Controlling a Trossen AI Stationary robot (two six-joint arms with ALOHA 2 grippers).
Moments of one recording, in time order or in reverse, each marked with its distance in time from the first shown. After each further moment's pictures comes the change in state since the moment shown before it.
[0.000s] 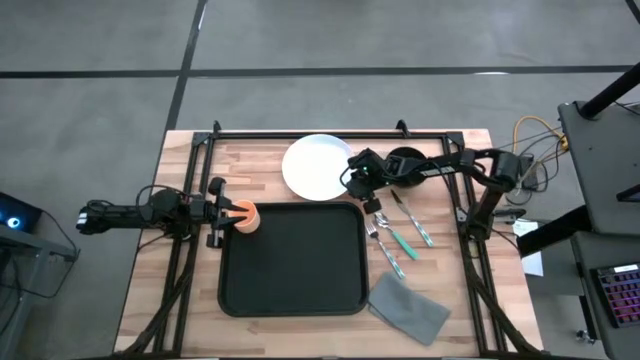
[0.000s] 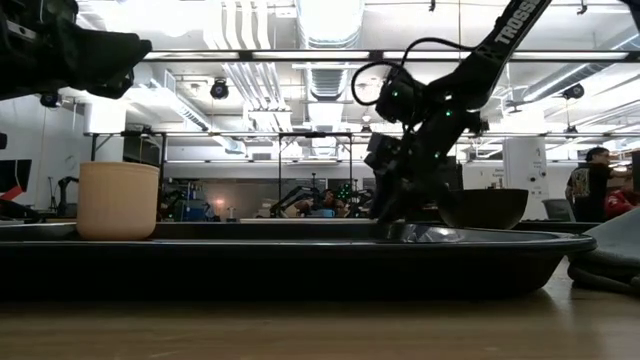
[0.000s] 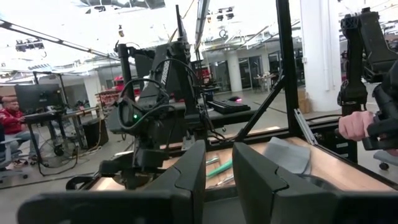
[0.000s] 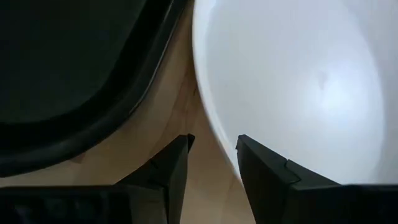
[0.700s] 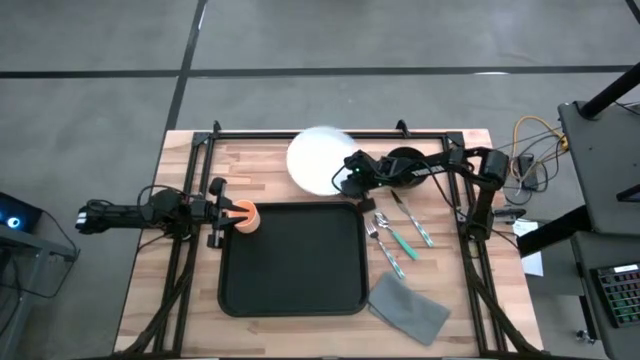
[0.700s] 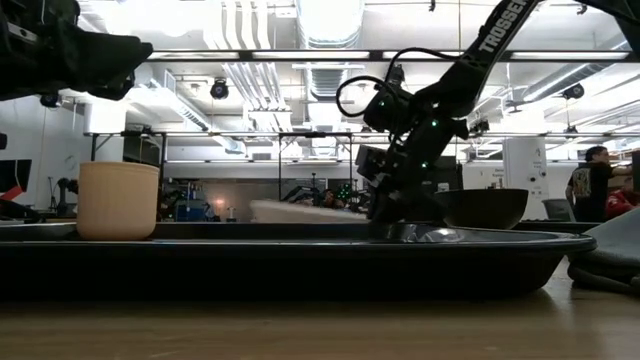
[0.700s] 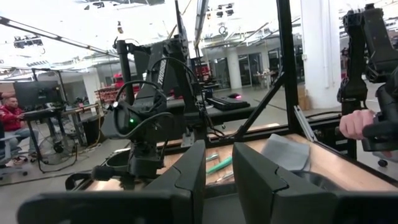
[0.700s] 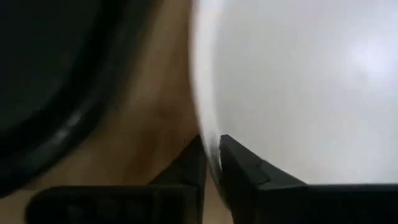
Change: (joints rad) left arm 0.000 0.013 0.000 0.000 0.000 0.000; right arm 0.005 0.081 0.066 -0.009 0.089 0.050
